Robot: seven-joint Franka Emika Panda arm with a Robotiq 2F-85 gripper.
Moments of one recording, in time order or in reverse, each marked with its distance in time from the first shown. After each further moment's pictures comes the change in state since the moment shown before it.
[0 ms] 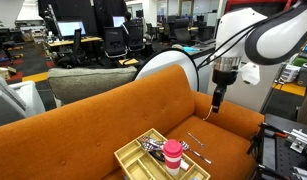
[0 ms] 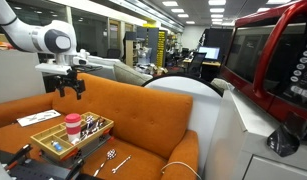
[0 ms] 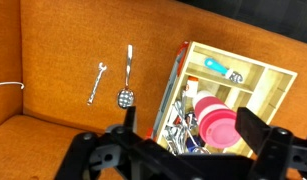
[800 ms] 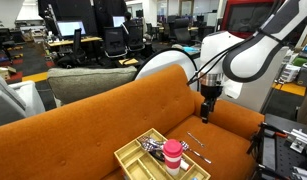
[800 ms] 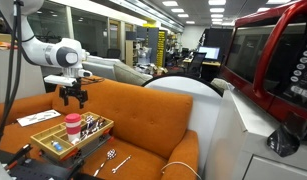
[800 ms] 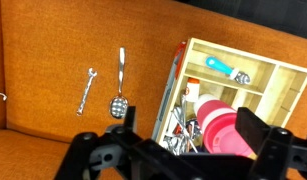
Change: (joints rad) arm 0.004 0.253 0.006 0.111 -0.001 0.086 0.038
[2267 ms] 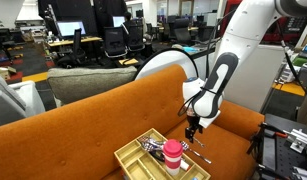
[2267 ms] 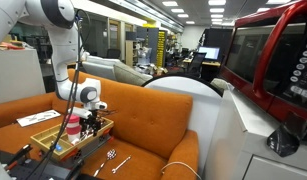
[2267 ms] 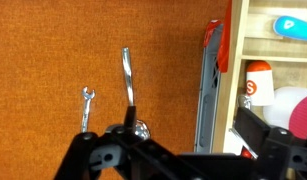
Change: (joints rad) arm -0.001 0.663 -0.093 0.363 0.020 0.188 0.082
